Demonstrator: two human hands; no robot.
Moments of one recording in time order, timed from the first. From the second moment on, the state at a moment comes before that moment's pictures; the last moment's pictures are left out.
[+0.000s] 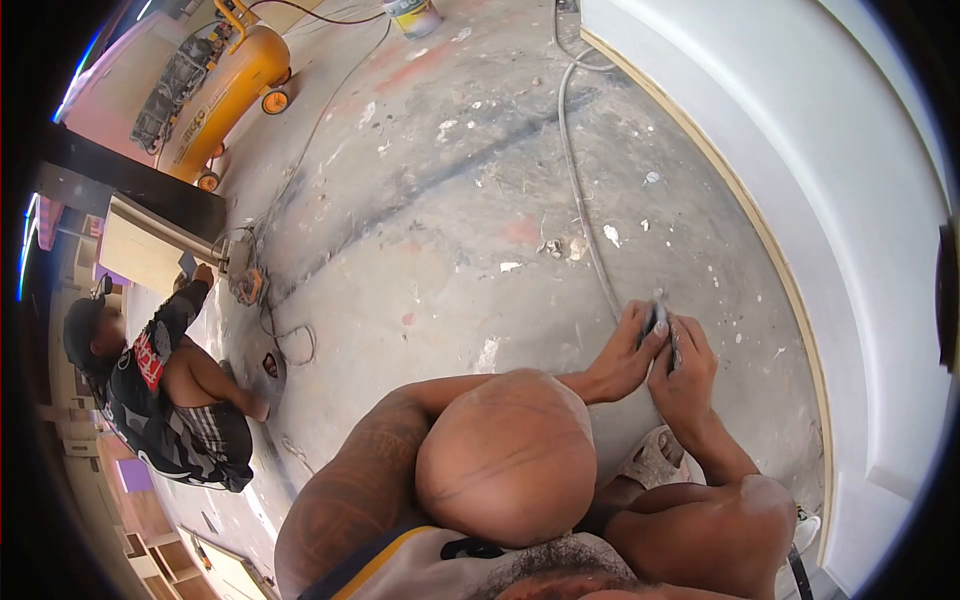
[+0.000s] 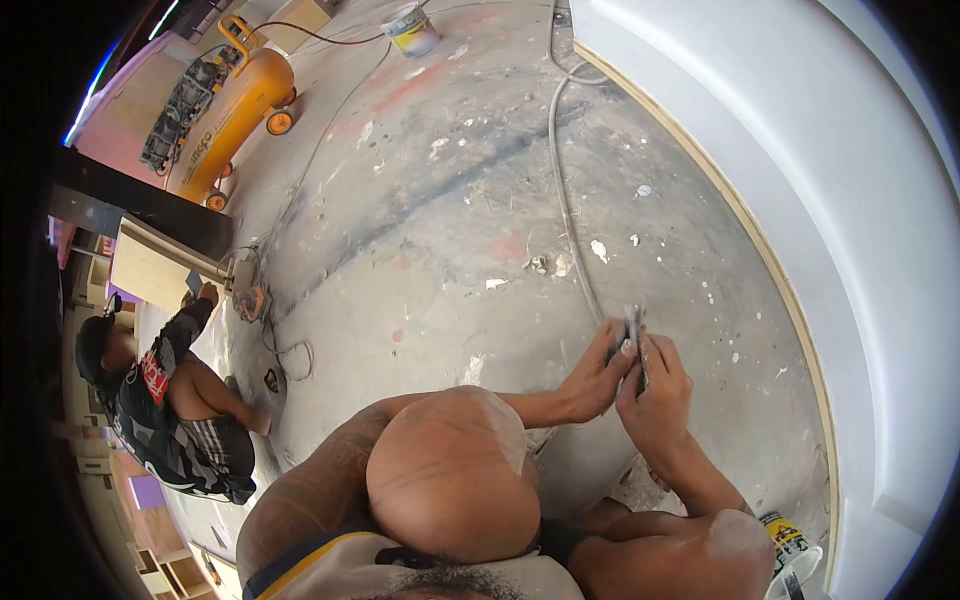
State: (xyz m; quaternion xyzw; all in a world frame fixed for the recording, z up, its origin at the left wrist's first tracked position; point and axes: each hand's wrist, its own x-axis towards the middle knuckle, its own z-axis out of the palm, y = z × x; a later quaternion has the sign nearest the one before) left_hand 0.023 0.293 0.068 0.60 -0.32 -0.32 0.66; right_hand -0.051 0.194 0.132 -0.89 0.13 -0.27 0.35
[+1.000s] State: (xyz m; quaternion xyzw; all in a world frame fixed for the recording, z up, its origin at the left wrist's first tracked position) left_hand 0.044 0.283 0.076 0.27 0.14 -0.69 0.65; right_hand -0.072 0.123 0.068 -0.57 0.27 -0.07 0.78
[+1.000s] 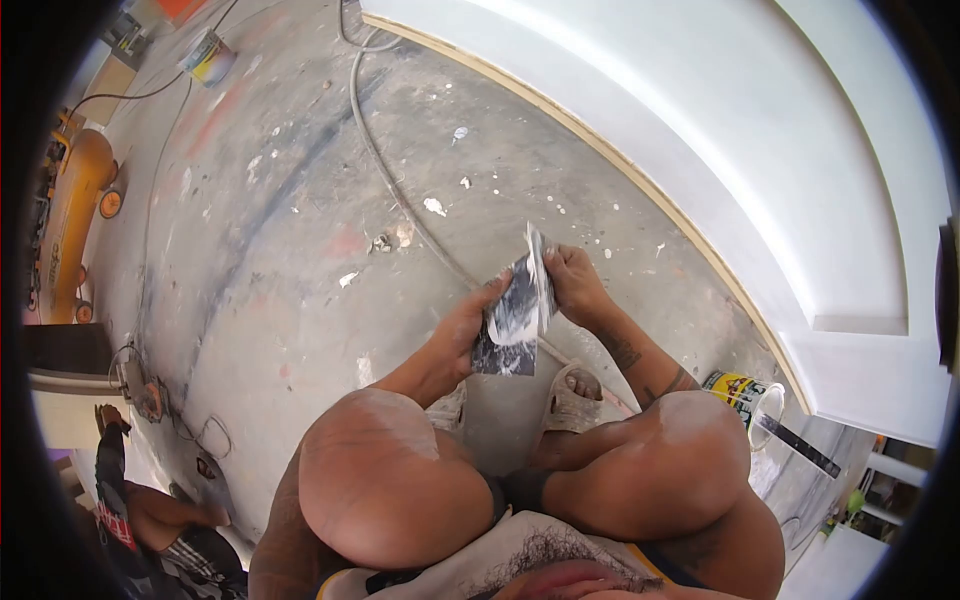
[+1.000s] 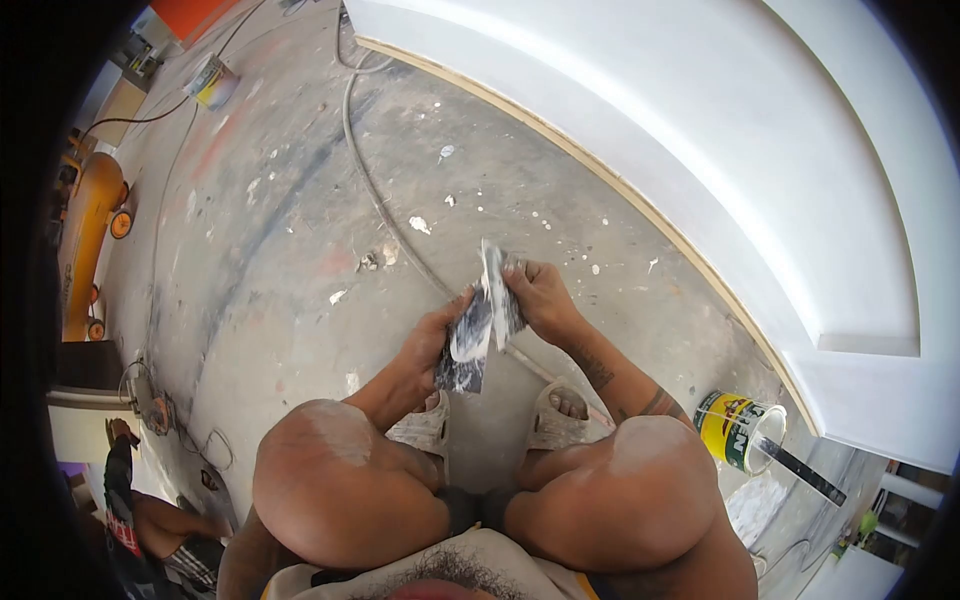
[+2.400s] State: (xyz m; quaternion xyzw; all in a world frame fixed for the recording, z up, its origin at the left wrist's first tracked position) left_hand 0.064 0.300 0.081 0.63 -0.02 -0.46 0.63; right_hand -0.100 0.191 0.292 -0.95 -0.18 -0.05 0.23
